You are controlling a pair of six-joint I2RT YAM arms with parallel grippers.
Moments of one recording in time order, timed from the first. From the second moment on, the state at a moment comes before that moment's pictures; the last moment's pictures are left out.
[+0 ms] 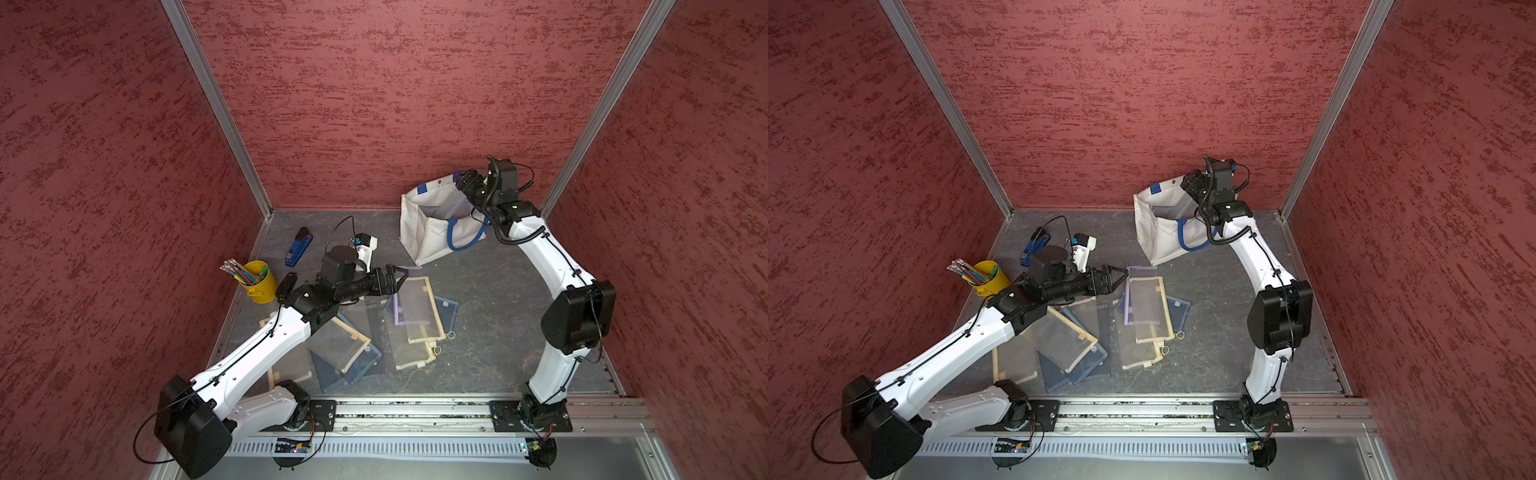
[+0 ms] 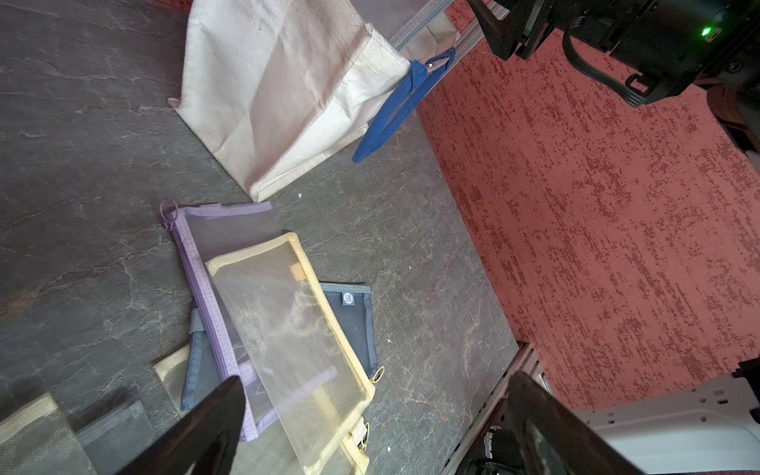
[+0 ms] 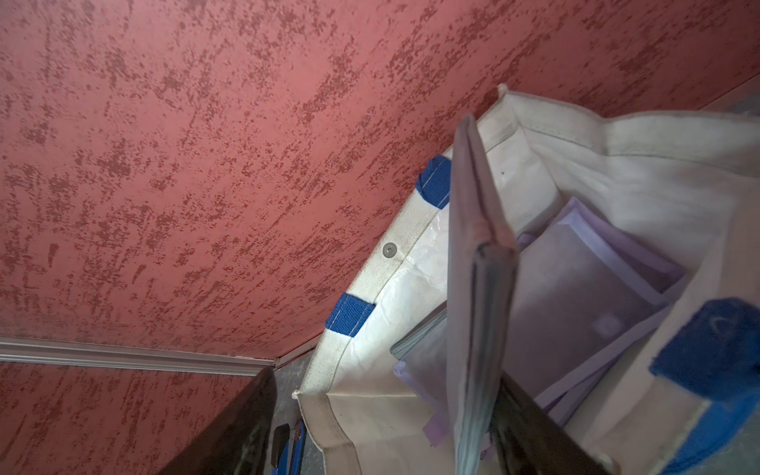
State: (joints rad) left arm -0.59 1.12 0.93 -0.27 0.29 -0.64; right arm 0.22 1.85 1.81 -0.33 -0.02 0.89
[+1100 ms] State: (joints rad) left arm -0.59 1.11 0.90 -0.25 0.27 -0.66; right arm 0.09 2.11 2.29 -0.87 -0.12 0.58
